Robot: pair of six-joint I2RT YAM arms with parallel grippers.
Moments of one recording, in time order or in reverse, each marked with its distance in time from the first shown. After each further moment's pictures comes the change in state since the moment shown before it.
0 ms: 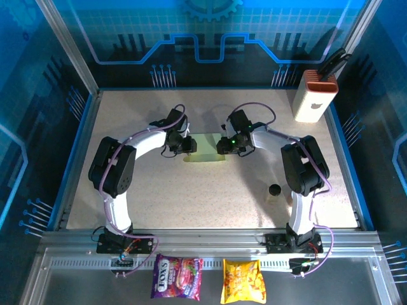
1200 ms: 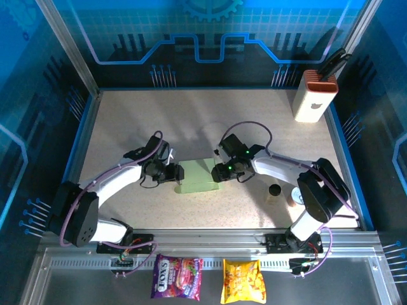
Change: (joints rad) left arm -0.023 -0.550 -0.501 -0.066 0.031 -0.085; right arm 0.239 -0.324 -0.301 -0.044 0.092 0.053
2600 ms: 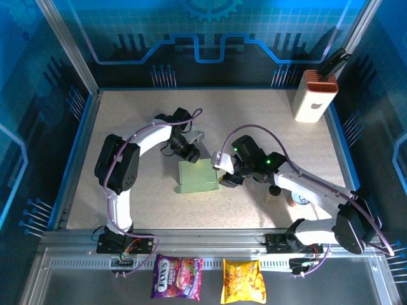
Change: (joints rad) left arm -0.010 0.613 0.666 -0.292 0.040 0.663; right arm 0.035 -0.320 -0.085 -0.016 0.008 -0.900
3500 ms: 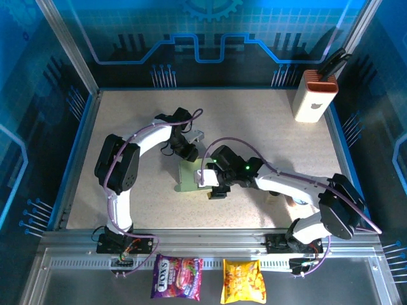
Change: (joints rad) left arm 0.000 0.001 0.000 0.010 -0.026 0.016; right arm 0.187 0.167 0.036 0.095 0.061 -0.224
